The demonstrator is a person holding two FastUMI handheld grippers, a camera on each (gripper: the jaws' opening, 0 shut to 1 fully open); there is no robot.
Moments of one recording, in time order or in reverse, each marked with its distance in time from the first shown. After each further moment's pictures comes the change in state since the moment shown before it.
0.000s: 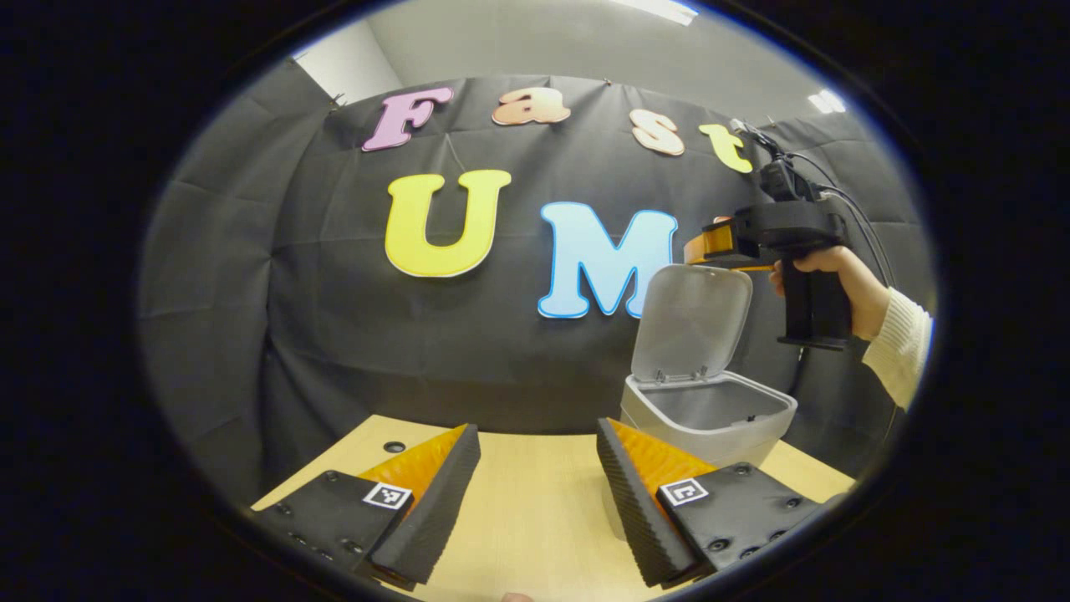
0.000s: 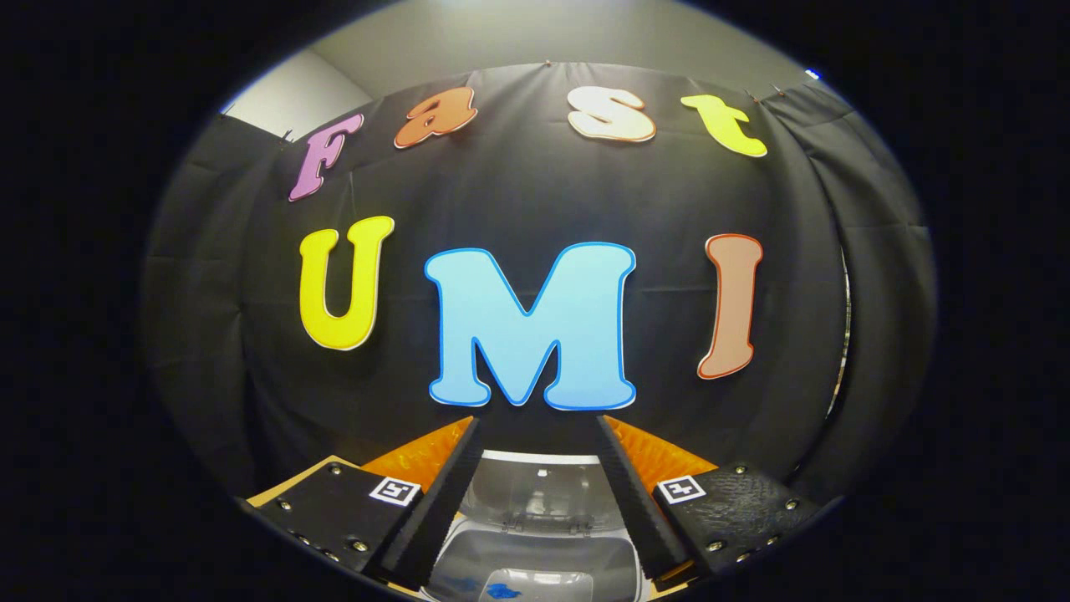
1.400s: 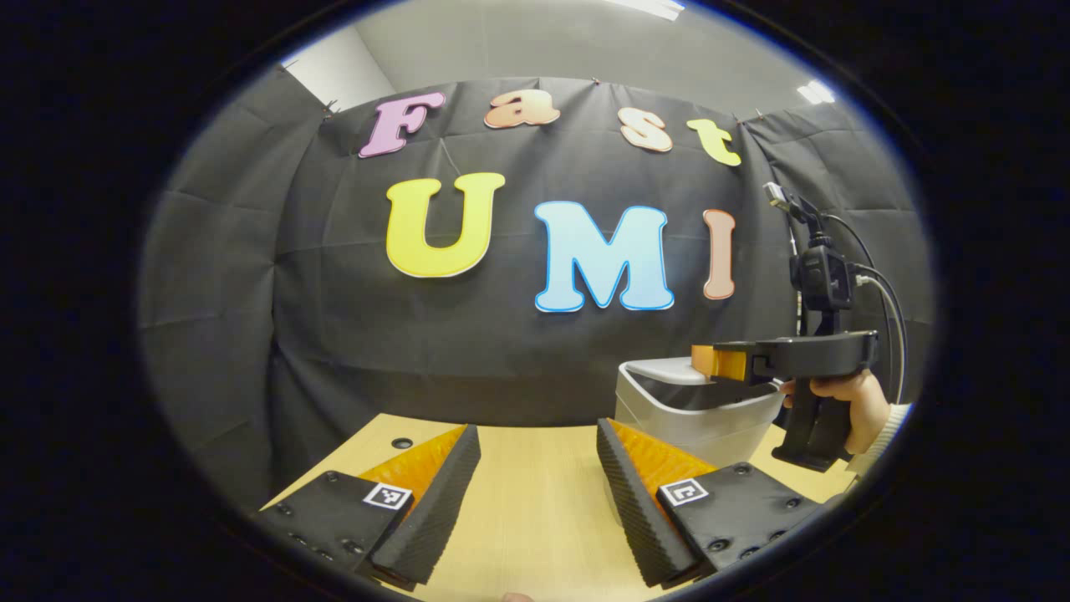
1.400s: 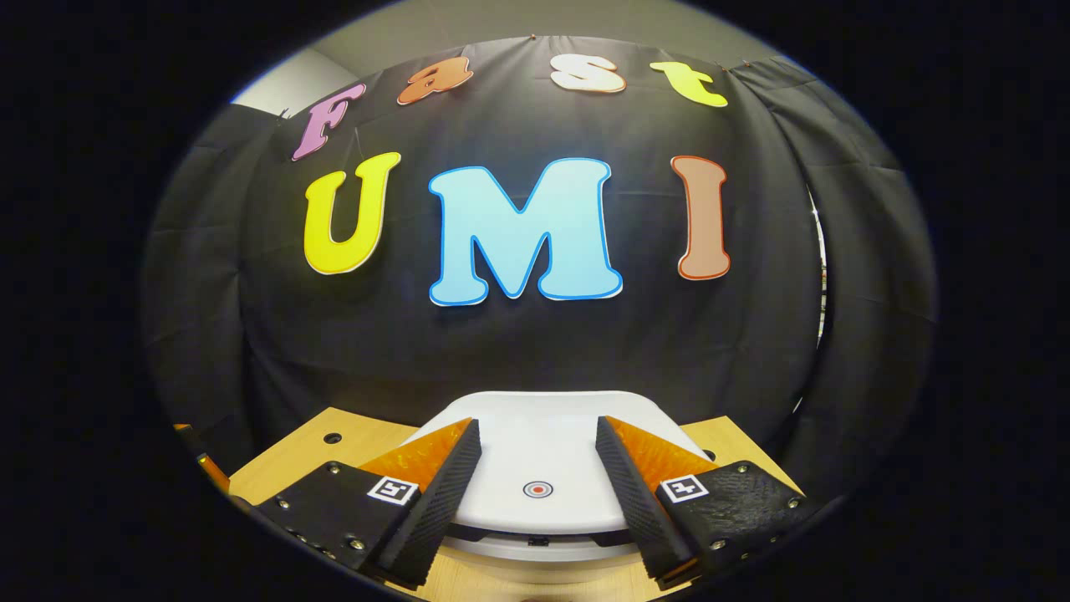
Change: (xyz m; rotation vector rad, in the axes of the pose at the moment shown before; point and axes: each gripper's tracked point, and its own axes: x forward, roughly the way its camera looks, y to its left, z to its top) left arm -0.030 -0.005 -0.006 0.027 0.009 0.000; right arm -0.050 0.011 -0.142 0.039 0.129 -0.043
